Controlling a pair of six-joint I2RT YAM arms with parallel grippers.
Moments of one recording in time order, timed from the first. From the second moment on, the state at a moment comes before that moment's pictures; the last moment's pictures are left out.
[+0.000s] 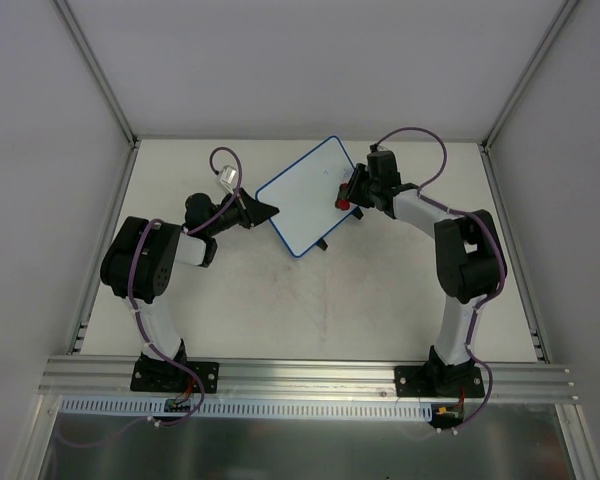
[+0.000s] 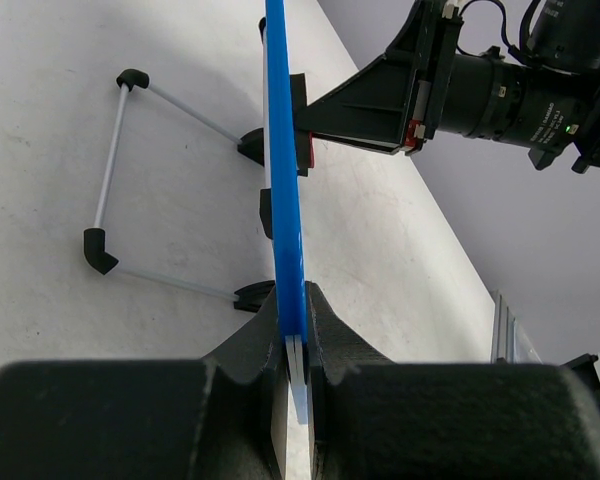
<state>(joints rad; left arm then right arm) -0.20 1.86 0.70 1.13 0.75 -0.78 0.36 1.94 1.31 -0.05 -0.09 0.59</state>
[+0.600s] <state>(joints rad) -0.20 1.86 0.70 1.13 0.76 -0.78 0.46 2.03 1.66 -0.19 -0.09 0.53</state>
